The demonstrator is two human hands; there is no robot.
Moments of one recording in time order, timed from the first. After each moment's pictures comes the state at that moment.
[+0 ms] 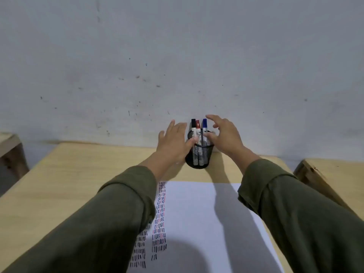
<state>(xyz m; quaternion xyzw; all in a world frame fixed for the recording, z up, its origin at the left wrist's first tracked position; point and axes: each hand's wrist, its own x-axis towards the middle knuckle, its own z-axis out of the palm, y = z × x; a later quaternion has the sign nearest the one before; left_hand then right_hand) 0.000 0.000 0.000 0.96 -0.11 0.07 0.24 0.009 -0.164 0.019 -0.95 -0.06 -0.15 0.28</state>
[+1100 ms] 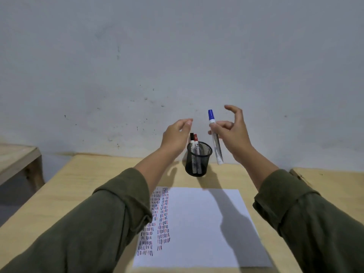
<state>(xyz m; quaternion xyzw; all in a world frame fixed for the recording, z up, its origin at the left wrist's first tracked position) -0.063 0.002 0.081 0.80 -0.08 0.10 0.59 -0.068 -0.158 0.093 -0.75 -0.08 -0.19 0.64</state>
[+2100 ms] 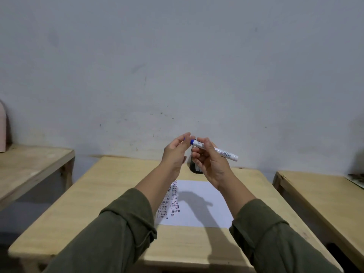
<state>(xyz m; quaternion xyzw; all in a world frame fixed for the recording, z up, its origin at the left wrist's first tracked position) -0.210 0.027 0.089 0.57 -0.05 0.02 0.82 -0.219 -0.088 0.080 -0.48 -0.12 0.01 0.87</state>
